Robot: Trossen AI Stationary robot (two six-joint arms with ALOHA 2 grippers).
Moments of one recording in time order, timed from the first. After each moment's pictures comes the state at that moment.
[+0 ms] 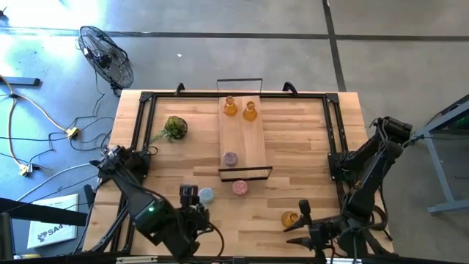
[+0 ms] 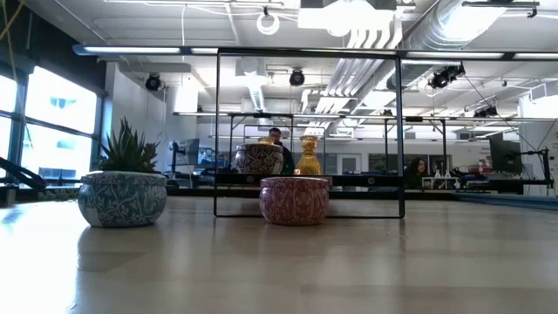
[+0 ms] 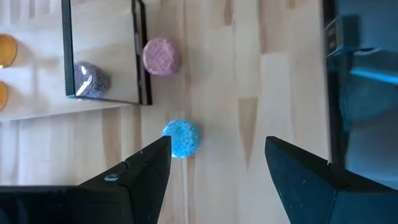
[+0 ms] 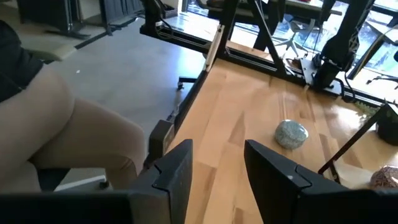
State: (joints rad) left arm -0.76 1.94 2.18 -1.57 -0.45 -0.67; right arm 1.04 1.45 0.95 0.03 0.77 0.17
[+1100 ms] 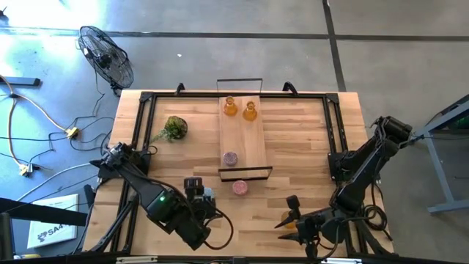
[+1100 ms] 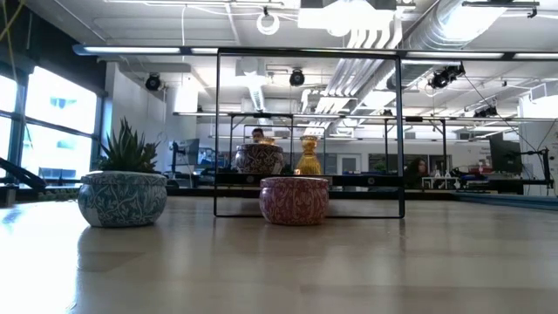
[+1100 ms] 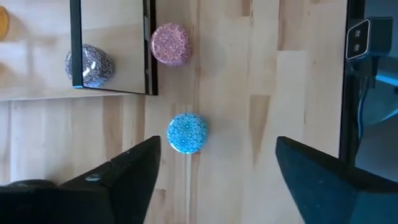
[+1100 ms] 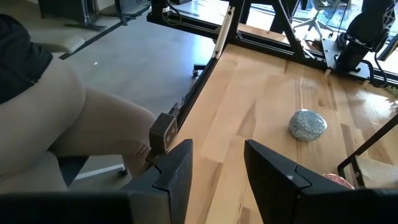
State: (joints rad) left arm -0.68 1.93 2.16 -1.57 -0.38 -0.66; right arm 0.92 1.45 0.95 0.02 0.56 0.18
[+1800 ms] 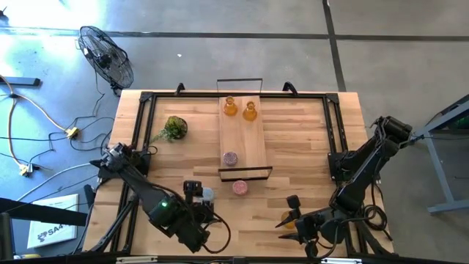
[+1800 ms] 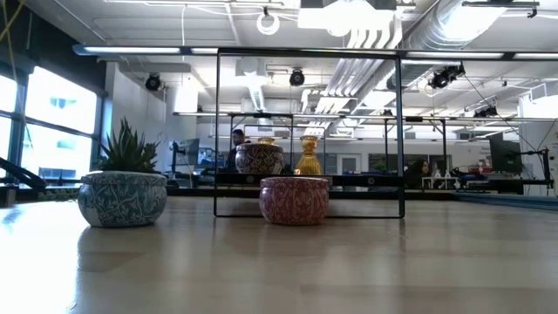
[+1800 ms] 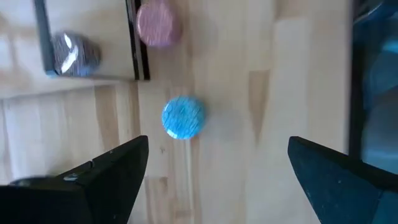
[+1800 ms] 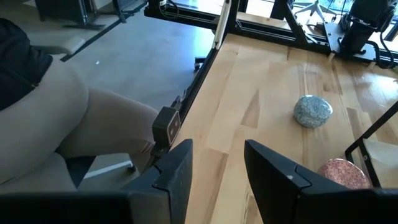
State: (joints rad) left arm -0.70 1.93 2.09 -1.57 -0.33 -0.63; right arm 0.92 1.45 0.95 -0.02 0.55 0.26
